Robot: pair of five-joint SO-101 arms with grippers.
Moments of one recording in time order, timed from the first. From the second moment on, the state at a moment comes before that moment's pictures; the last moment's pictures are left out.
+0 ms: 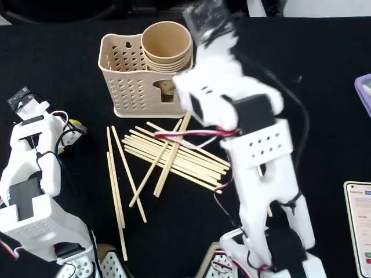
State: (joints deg) left arm -26.6 7.7 29.5 42.9 20.0; right arm -20.5 -19.8 -2.9 73.5 4.8
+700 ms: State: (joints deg) left arm -26.6 7.7 29.5 42.9 20.0; right arm -31.6 -26.9 60.4 23.7 -16.6
